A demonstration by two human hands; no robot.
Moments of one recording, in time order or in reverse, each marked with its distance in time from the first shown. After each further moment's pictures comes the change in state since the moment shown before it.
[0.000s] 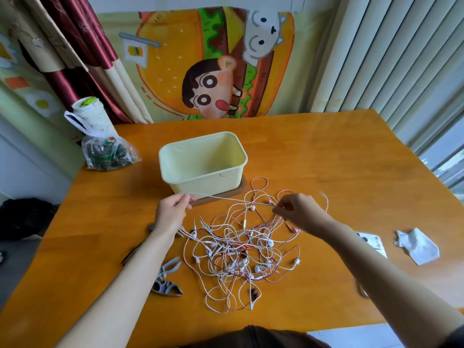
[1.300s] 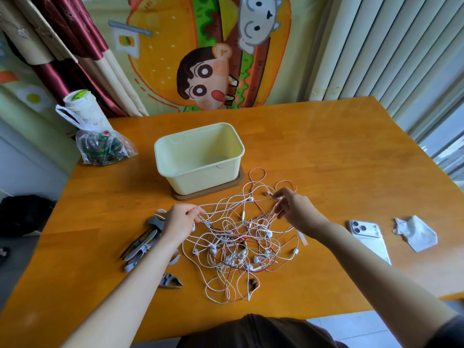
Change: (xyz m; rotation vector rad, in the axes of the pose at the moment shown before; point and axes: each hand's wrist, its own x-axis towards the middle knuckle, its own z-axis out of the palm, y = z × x) left_hand -0.003 -0.031 0.015 0.430 -0.158 0.064; right_hand -0.003 0.013 0.023 0.048 -0.024 0.038
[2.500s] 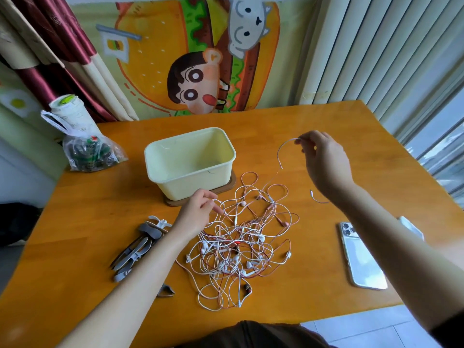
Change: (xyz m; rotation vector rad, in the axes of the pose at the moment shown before) left_hand -0.006 0.058 0.007 -0.194 -0.183 0.118; right_hand 0.015 -0.017 -0.090 -0.014 0.755 -0.070
